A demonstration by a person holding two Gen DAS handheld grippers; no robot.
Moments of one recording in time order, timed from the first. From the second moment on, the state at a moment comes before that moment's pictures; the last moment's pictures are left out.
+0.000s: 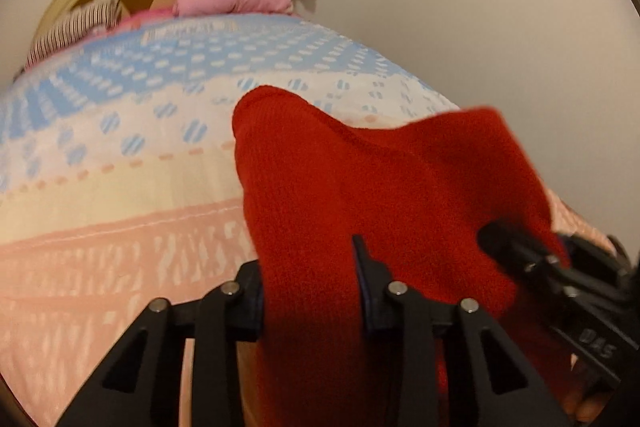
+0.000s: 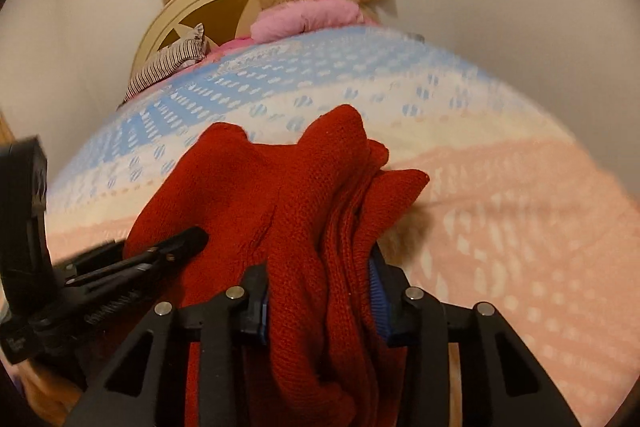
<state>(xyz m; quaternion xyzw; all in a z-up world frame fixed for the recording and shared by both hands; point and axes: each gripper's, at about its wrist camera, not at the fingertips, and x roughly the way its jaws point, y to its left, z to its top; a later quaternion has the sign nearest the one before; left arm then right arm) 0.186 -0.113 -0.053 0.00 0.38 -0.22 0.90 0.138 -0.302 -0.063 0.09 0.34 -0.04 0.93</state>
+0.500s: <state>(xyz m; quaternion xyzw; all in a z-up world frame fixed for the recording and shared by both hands) 0.103 -0.105 0.001 0.02 0.34 -0.27 0.90 0.003 -0.267 0.008 0.07 0.27 -0.08 0.96</state>
